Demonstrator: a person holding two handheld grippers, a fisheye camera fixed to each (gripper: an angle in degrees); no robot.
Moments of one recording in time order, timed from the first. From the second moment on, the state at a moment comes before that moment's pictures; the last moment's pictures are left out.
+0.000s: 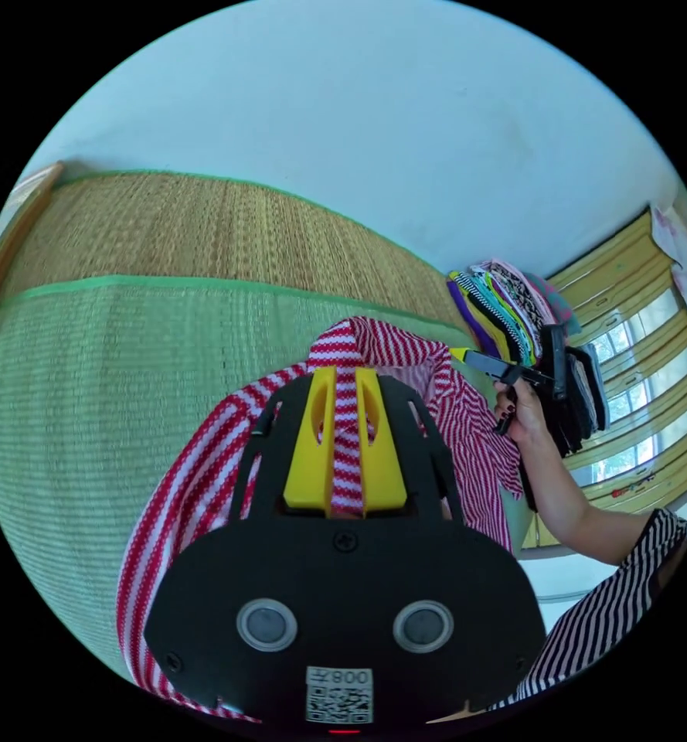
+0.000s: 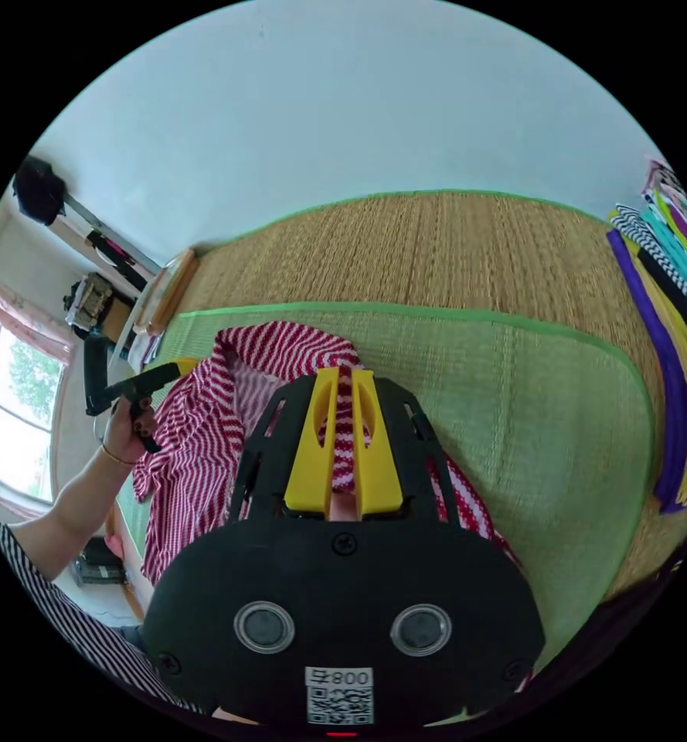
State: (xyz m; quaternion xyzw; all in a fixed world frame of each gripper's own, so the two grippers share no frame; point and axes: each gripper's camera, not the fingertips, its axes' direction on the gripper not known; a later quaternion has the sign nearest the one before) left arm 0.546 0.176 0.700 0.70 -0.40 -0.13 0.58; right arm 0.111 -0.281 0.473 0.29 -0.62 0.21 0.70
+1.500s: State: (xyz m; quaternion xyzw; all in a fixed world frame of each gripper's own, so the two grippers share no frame) left arm 0.536 0.225 0.983 0.59 -0.48 -0.40 0.51; right arm 0.119 0.025 0.561 0.17 -0.59 0.30 0.73
